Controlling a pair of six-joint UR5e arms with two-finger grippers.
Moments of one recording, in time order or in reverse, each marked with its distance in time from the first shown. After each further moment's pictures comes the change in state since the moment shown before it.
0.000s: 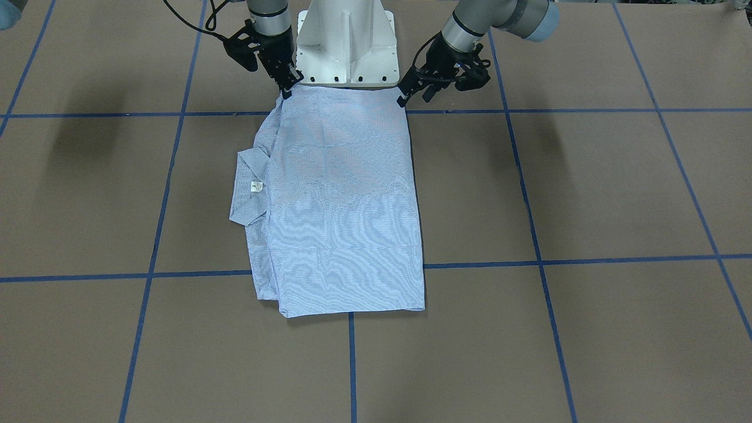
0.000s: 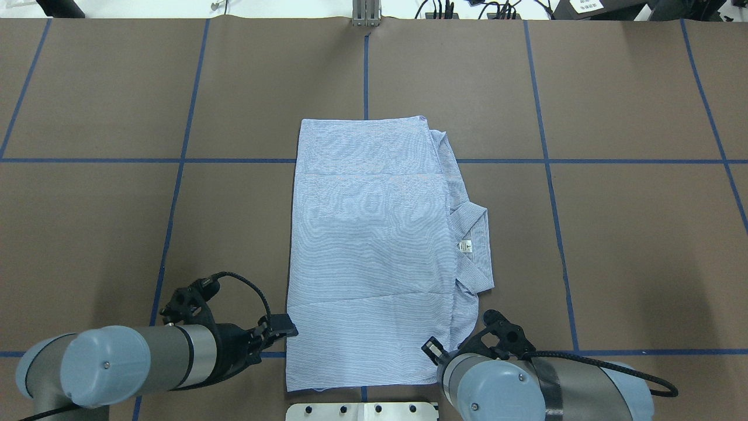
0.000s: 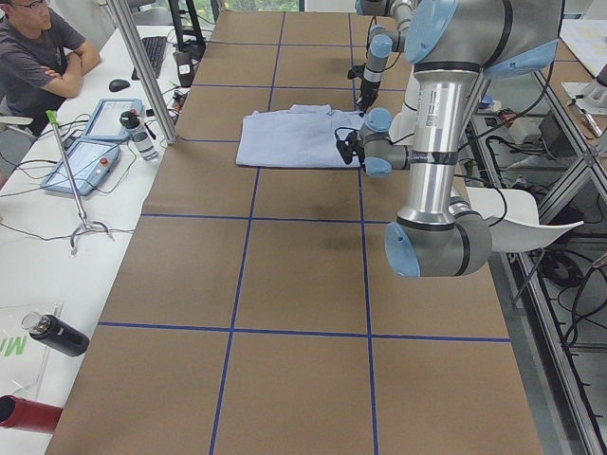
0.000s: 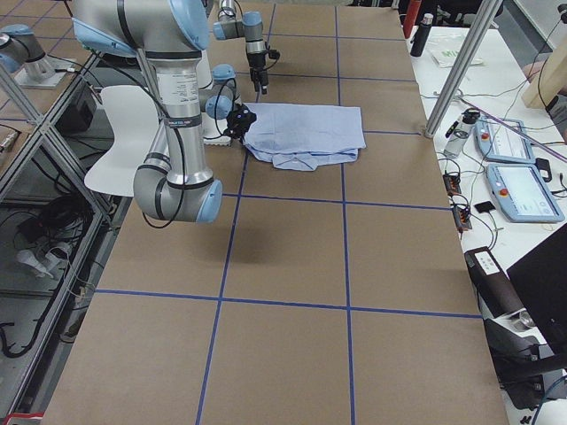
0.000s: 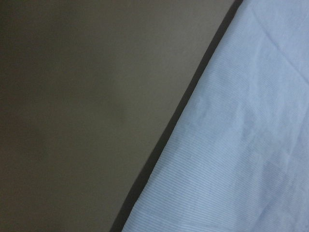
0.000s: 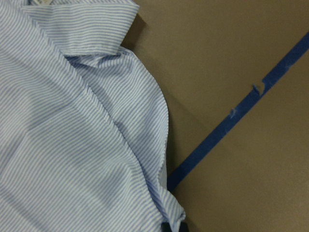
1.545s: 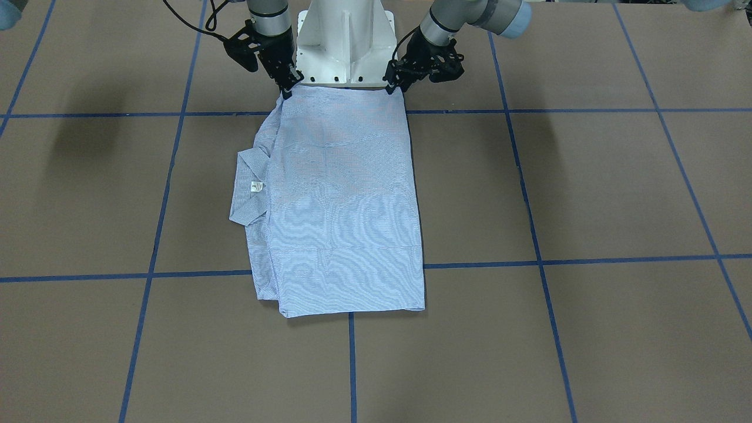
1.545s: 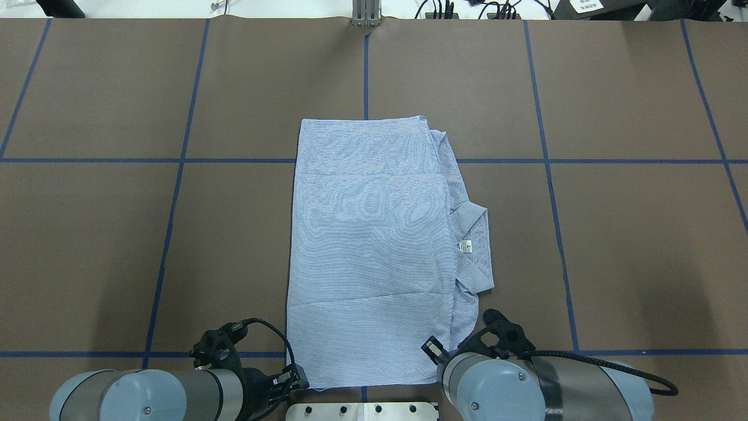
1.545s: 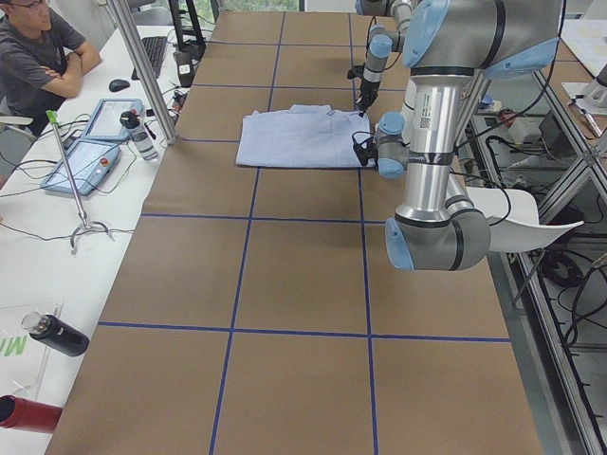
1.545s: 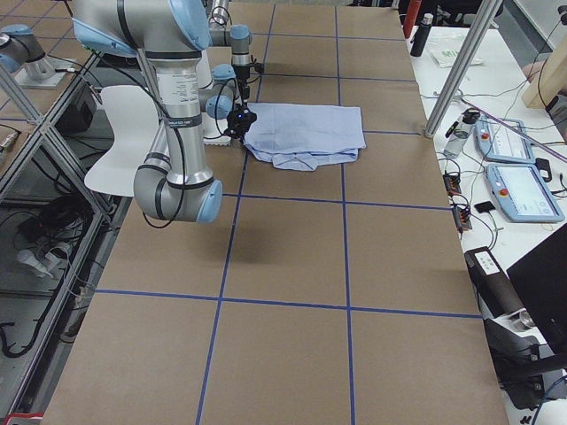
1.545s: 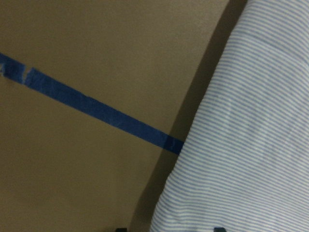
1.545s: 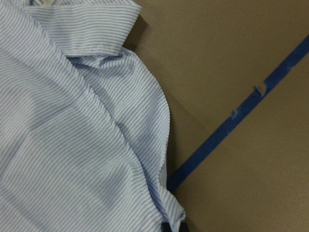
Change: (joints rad) left arm 0.099 -0.045 0.058 0.007 0.011 0.001; right arm 0.002 0.000 0.000 0.000 0.000 -0.005
